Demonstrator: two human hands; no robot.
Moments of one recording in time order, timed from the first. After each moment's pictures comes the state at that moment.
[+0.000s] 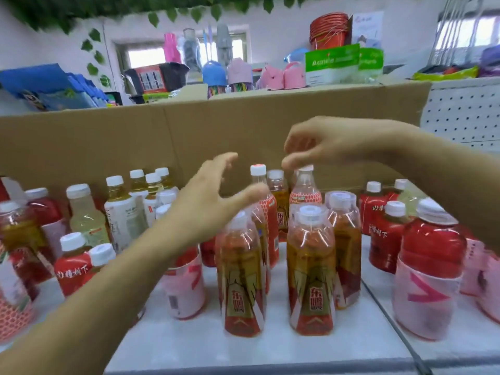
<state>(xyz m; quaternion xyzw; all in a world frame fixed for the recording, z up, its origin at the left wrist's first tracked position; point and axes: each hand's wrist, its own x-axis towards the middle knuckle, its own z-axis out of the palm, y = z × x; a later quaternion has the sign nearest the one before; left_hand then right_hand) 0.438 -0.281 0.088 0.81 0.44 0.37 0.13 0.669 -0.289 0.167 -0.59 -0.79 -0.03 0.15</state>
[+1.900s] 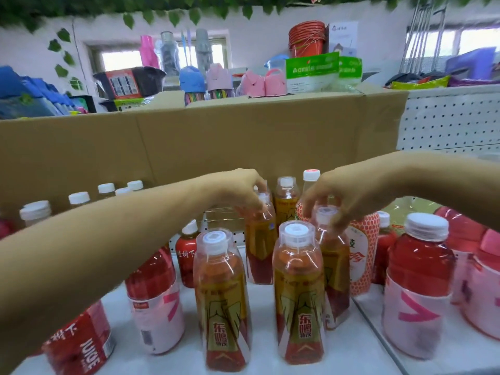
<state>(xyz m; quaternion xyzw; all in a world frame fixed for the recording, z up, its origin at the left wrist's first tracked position) 0.522 -0.166 0.120 0.89 0.43 0.08 0.13 0.700 -0.299 0.148 -0.64 -0.75 0.03 -0.14</state>
